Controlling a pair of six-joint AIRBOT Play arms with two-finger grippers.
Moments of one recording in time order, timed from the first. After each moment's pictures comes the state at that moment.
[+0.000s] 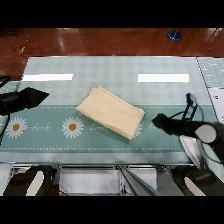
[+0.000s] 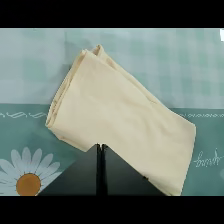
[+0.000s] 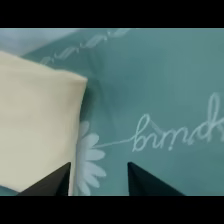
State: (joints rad) left arm 0.17 -0.63 0.81 0.89 -1.13 -1.40; right arm 0.24 -0.69 0.41 -1.18 0.80 2.09
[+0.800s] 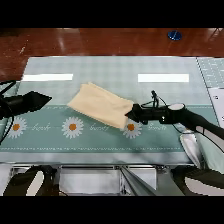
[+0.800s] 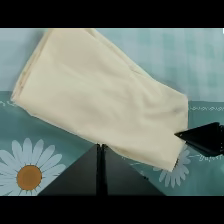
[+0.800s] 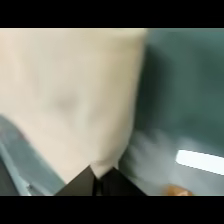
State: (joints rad) left arm 0.17 -0.63 0.77 0.89 -1.14 -1.40; right arm 0.26 -1.38 0.64 -0.19 0.81 1.16
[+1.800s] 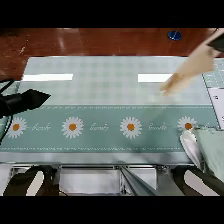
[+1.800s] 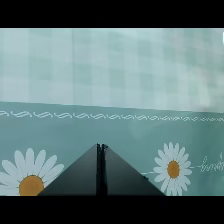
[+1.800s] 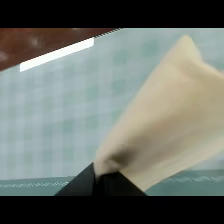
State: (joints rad) left arm 0.17 -0.63 0.77 0.89 -1.09 -1.40; right arm -0.28 -1.10 1.67 -1.06 1.45 1.75
